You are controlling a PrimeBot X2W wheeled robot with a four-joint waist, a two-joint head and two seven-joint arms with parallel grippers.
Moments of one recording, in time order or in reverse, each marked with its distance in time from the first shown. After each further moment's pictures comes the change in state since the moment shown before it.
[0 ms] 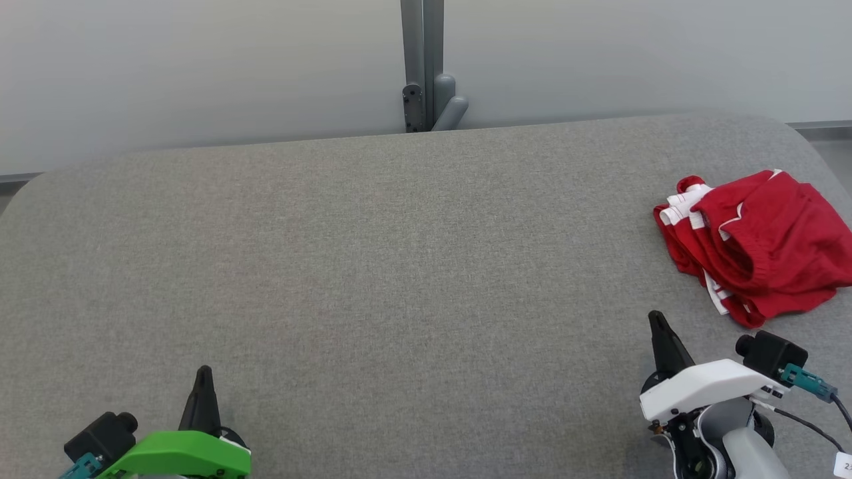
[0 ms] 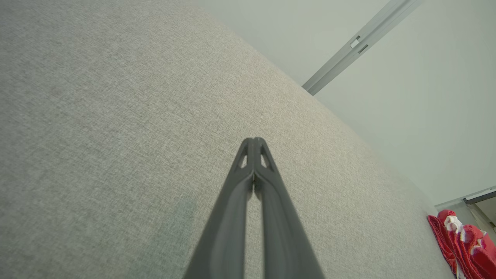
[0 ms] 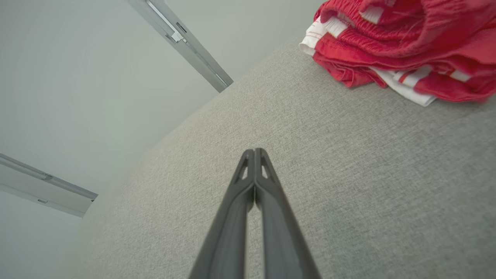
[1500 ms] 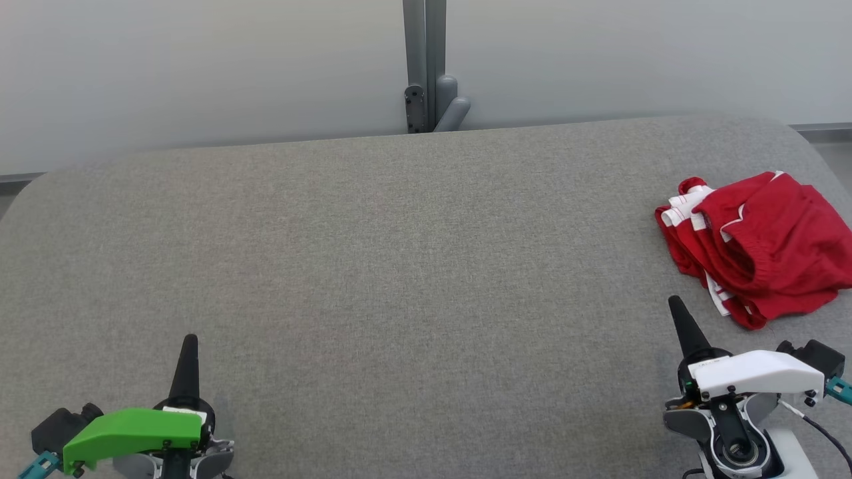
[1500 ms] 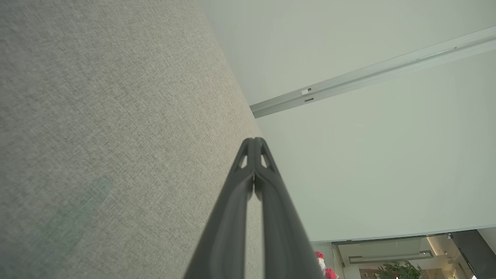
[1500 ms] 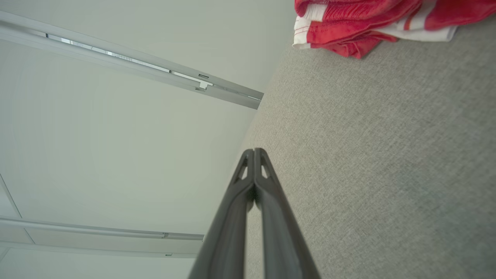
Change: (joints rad) left arm -0.041 0.001 0.056 -0.071 -0.502 -0.038 0.134; right arm 0.021 -0.002 -0.067 -0.115 0.541 -0.001 0.135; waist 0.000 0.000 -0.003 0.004
